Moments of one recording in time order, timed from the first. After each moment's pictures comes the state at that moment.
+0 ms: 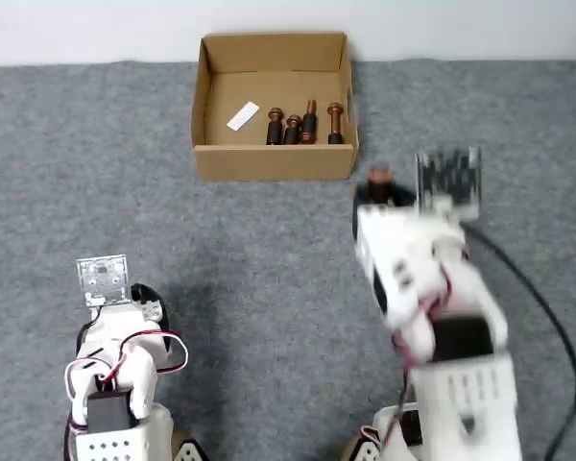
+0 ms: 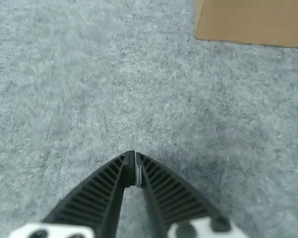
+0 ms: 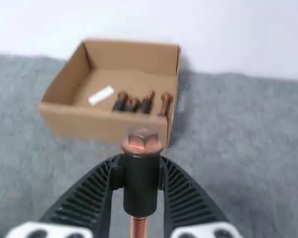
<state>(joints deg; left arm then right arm) -11.0 -103.3 96.9 59.5 9.7 -12.3 -53.6 39.7 46.0 -3.3</state>
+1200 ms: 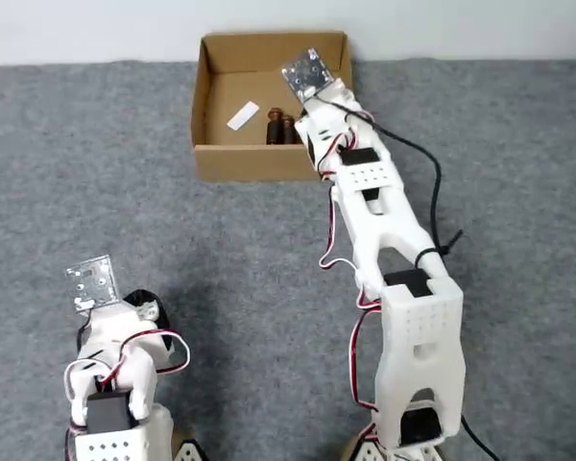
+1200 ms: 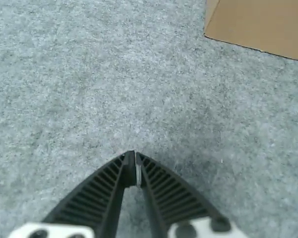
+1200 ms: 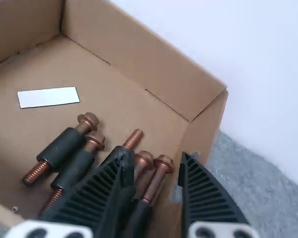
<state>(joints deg) -11.0 -103.3 96.9 61.4 18.1 -14.4 37.7 -18.2 14.7 26.1</state>
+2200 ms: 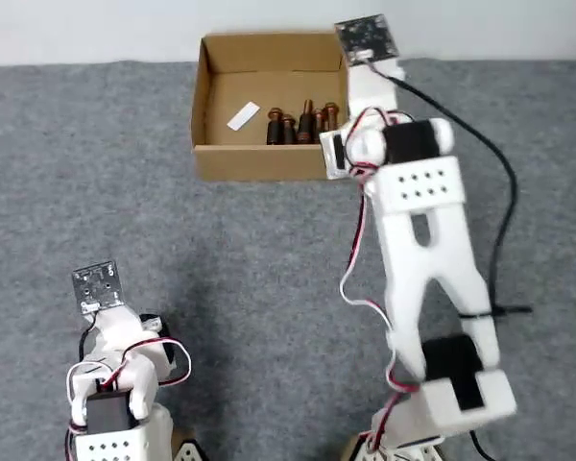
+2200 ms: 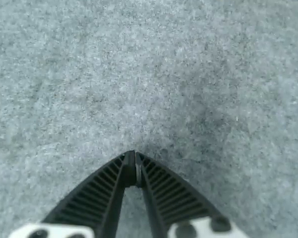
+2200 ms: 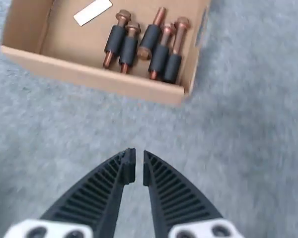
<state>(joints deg) -11.4 -103.4 96.9 71.7 18.1 -14.4 0.6 -18.4 80.5 -0.2</state>
